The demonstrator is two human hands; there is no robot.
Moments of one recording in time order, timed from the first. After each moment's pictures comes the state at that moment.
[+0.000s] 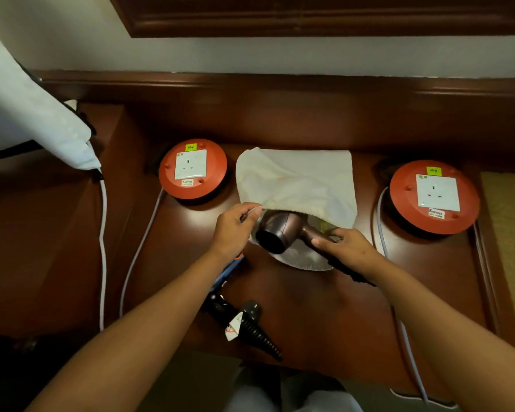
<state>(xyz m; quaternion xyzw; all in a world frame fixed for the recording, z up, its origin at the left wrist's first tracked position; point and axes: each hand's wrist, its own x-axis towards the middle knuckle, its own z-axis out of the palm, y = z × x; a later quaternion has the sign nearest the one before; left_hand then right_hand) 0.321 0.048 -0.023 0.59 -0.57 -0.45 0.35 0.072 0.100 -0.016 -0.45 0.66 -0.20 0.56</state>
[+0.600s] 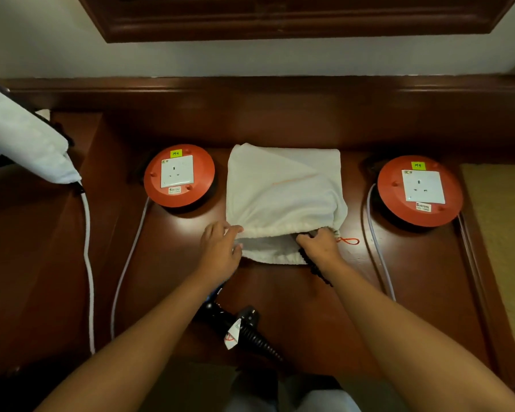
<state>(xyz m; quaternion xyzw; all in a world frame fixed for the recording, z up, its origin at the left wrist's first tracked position) 0.354 0.065 -0.049 0.59 -0.77 -0.23 0.09 0.123 0.082 -0.061 -0.35 0.76 -0.27 0.47</state>
